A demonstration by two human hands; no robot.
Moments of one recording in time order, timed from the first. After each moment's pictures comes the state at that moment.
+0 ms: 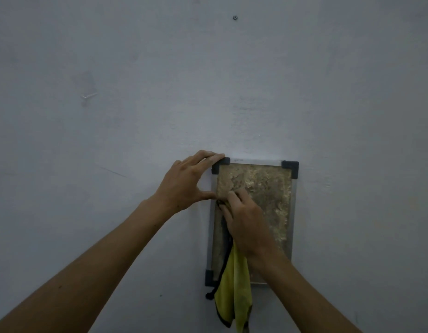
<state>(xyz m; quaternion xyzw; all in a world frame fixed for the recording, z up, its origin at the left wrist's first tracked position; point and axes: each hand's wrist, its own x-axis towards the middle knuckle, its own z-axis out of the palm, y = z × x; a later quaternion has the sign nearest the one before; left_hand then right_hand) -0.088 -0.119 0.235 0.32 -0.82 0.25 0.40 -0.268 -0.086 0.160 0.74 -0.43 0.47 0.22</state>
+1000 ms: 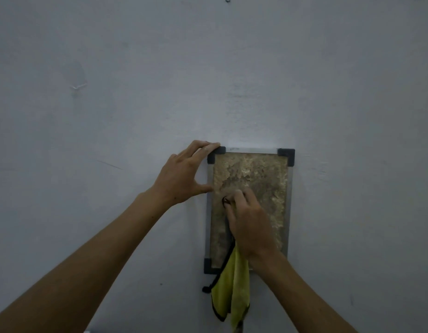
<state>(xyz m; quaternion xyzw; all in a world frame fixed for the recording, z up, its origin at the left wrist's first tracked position) -0.092 -0.115 0.232 0.33 -0.82 0.24 0.40 -0.274 -0.079 0.134 0.70 -0.47 0.49 0.22</state>
